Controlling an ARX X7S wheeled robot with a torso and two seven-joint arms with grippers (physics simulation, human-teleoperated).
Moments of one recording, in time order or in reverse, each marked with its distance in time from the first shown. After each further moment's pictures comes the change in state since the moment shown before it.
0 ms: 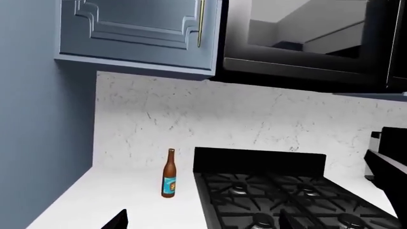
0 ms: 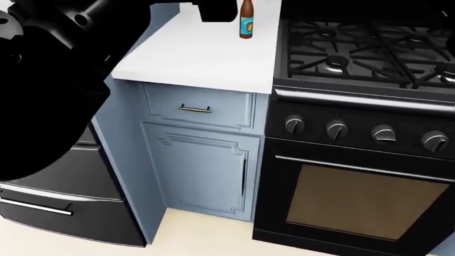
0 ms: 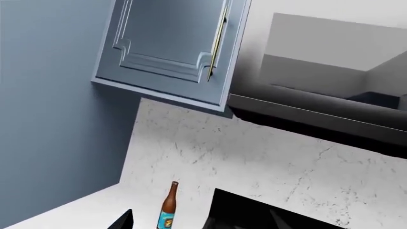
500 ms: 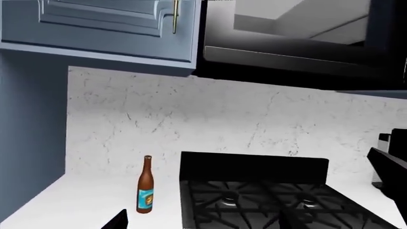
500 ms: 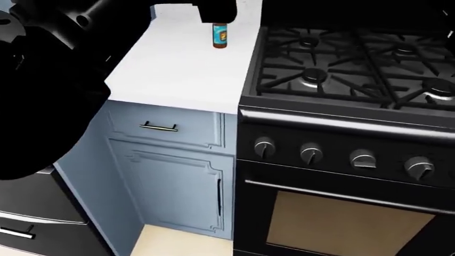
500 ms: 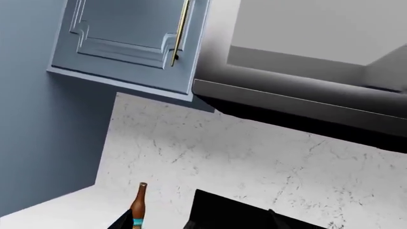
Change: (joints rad) left arm -0.001 -0.003 0.006 -0.002 0.002 0.001 0.002; right arm -0.005 -0.001 0.006 0.002 0.012 -0.010 0.006
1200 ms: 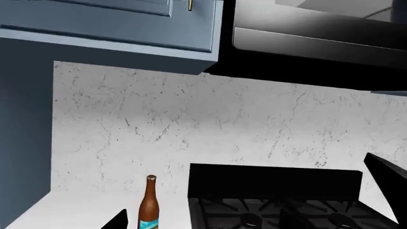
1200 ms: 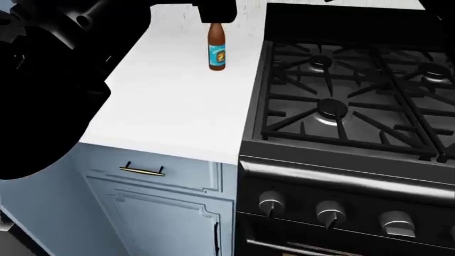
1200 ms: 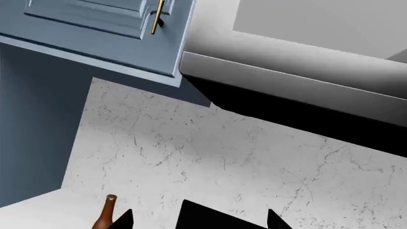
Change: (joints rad) left arm -0.001 -0.003 0.006 0.000 0.000 0.005 0.002; right arm 0.011 0.002 -0.028 -0.002 -0.024 0.027 -0.003
